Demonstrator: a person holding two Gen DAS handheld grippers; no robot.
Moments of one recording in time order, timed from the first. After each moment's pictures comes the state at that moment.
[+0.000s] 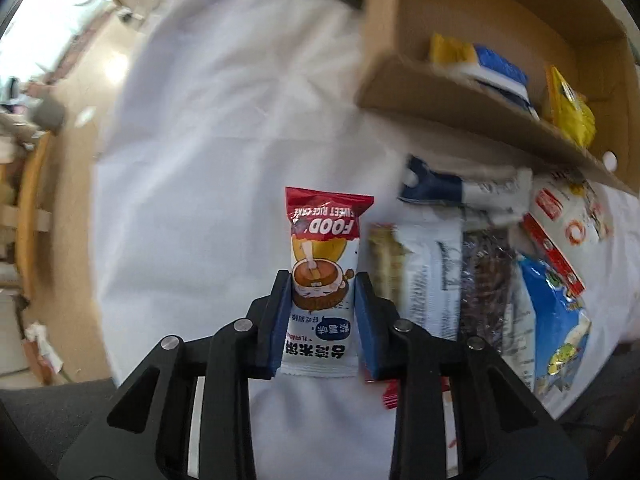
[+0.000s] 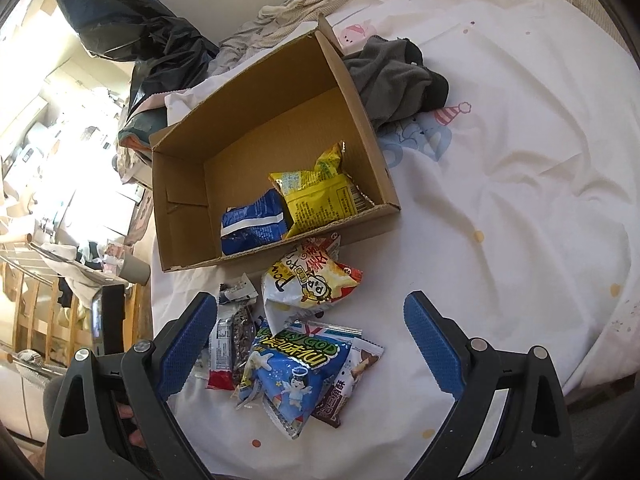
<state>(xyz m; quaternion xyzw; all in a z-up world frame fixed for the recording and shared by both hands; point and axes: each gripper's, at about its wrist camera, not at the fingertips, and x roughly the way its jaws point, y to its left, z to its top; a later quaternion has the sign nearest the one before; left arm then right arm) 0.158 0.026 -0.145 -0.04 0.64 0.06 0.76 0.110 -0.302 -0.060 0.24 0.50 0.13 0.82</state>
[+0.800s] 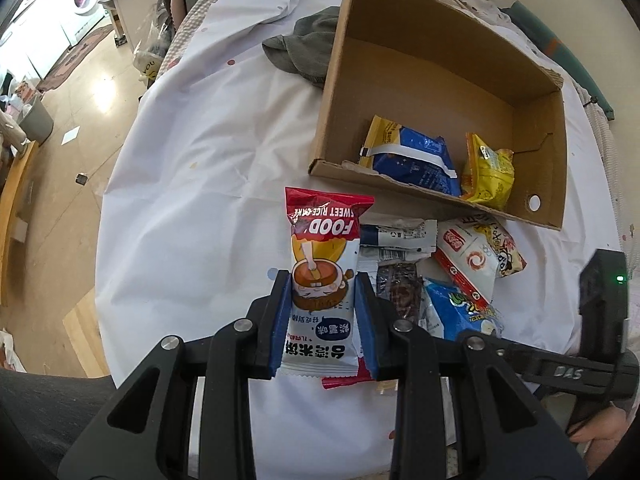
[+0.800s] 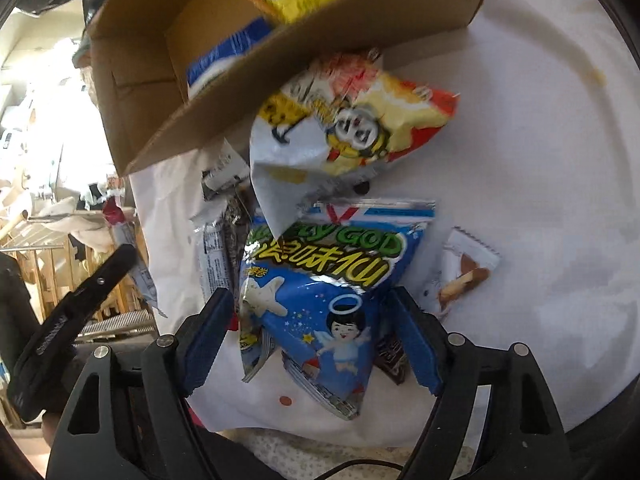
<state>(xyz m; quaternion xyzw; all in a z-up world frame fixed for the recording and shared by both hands) 0.145 0.019 -0.083 -0.10 0.58 0.00 0.81 0.130 -0.224 -0.156 0.25 0.68 0.17 0.67</state>
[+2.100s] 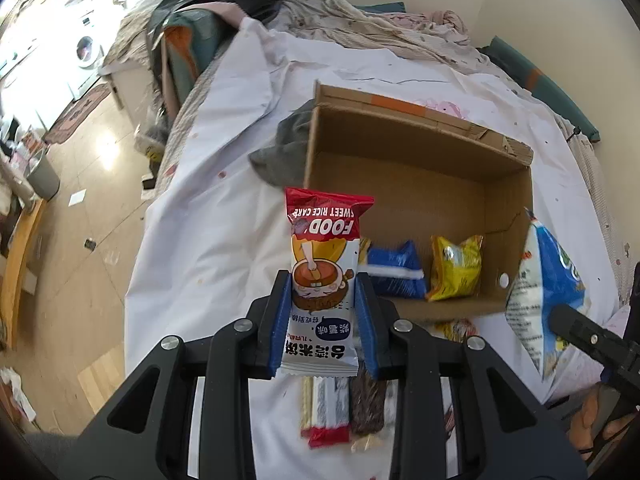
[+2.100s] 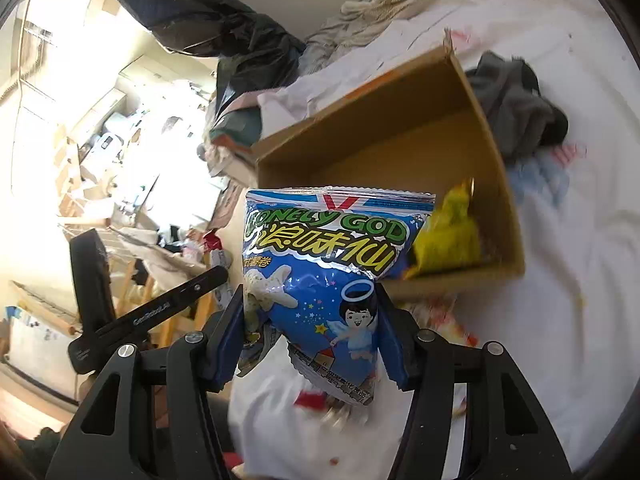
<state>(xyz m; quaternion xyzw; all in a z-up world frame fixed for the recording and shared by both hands) 0.197 0.006 -0.006 -0.06 0.49 0.00 0.87 0.169 -0.268 -0.028 0.27 0.45 0.27 0.80</state>
